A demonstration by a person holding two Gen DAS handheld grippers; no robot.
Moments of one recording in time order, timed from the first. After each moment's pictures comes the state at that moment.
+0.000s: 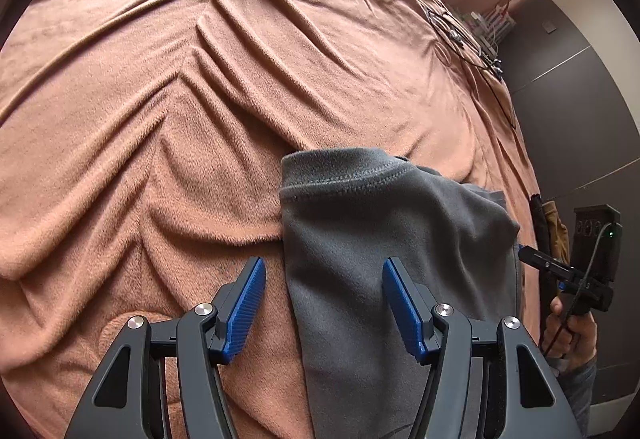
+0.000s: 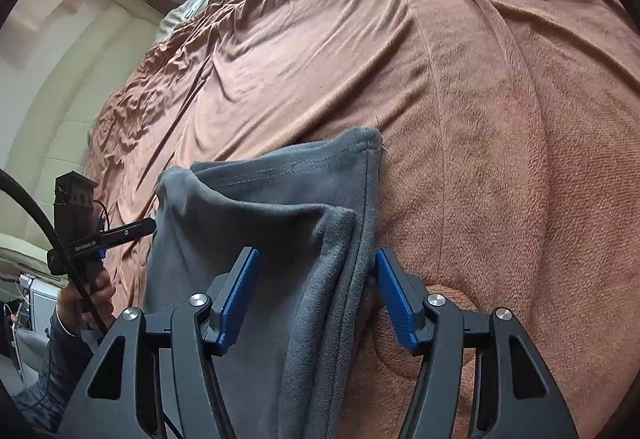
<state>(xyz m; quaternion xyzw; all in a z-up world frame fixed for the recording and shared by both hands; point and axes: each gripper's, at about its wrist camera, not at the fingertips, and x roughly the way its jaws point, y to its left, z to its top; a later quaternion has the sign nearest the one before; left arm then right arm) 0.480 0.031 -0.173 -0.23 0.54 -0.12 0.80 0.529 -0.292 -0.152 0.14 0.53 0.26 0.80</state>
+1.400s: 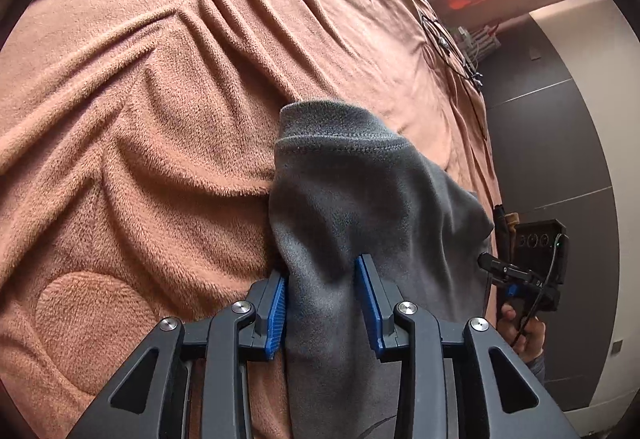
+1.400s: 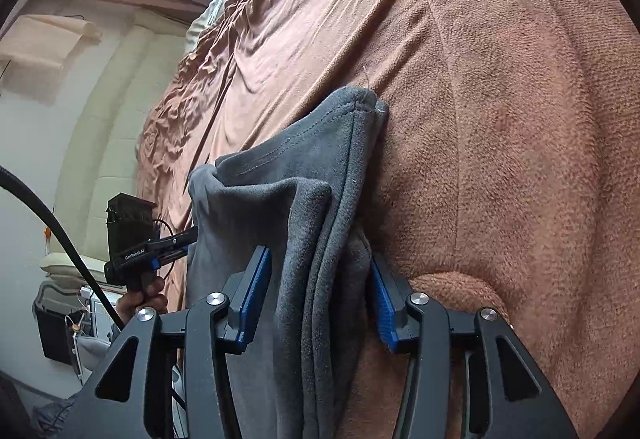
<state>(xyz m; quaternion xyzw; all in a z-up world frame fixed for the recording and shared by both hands) 0.471 0.036 -0.200 -0.32 0.53 -0.16 0.77 0.571 -0.292 -0.196 0.24 0.53 0.34 0.74</state>
